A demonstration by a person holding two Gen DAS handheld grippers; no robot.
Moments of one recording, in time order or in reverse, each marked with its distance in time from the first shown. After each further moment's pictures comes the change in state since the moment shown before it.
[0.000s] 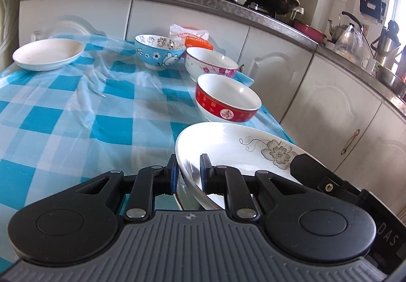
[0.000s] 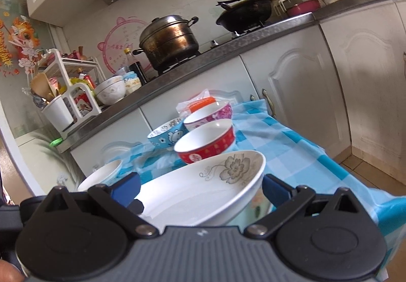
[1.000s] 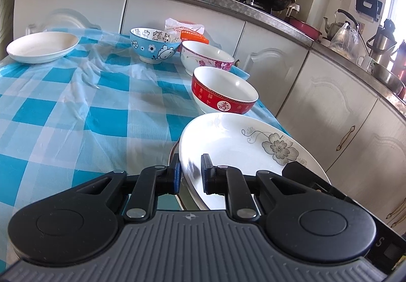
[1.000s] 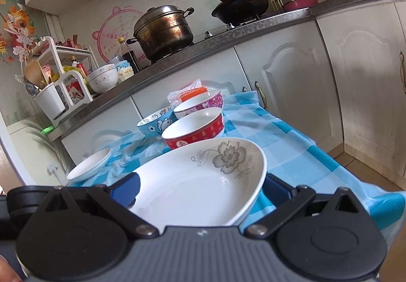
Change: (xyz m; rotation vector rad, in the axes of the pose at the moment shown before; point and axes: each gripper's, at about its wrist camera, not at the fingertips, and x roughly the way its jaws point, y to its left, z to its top) left arm 0.009 0.006 -0.003 -0.011 0.017 -0.032; right arm 0.003 -0.006 -0.007 -0.033 0.038 -0.033
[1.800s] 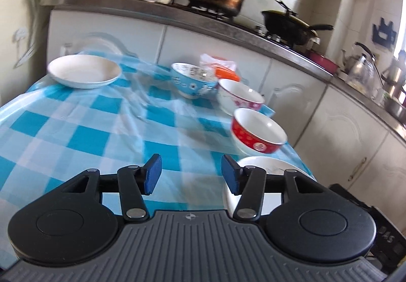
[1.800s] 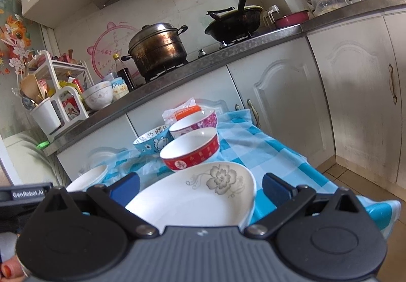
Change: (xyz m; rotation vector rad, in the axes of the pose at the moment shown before) left arm -0.042 0.041 0.021 -0.083 -0.121 0.092; right arm -0.013 0.009 0.008 0.009 -0.076 -0.038
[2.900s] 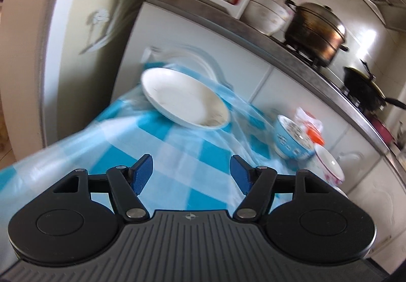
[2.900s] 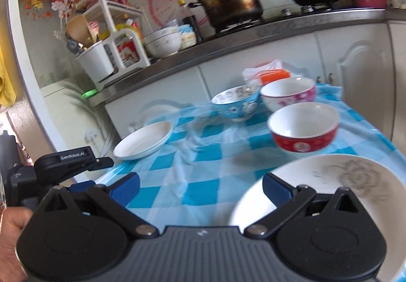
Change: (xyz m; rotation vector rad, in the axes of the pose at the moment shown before) left arm 0.029 0.139 0.066 -0.290 -0.059 0.203; right arm 0.072 0.118 0.002 -0.148 0.245 0.210
